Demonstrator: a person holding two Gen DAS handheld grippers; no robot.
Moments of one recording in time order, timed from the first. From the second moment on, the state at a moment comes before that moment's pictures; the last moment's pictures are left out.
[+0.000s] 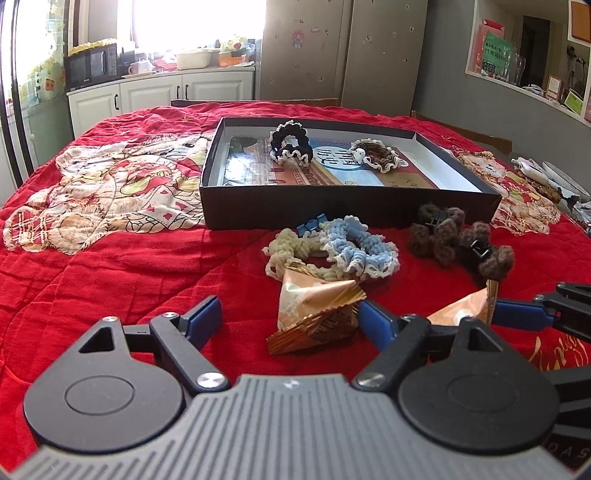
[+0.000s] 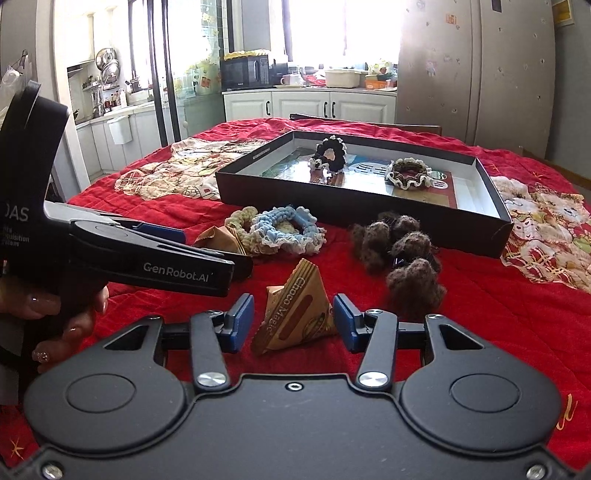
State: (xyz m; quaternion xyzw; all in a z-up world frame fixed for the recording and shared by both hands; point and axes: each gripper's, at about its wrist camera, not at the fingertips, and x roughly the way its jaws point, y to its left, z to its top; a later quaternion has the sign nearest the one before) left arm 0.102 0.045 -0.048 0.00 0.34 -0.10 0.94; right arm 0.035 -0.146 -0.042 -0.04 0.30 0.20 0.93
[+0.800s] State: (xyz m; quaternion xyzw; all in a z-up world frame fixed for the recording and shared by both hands) left arm 0.102 0.043 -0.047 -0.01 0.33 -0.10 0.94; right arm 0.035 -0.144 -0.044 -0.05 0.30 0.20 0.93
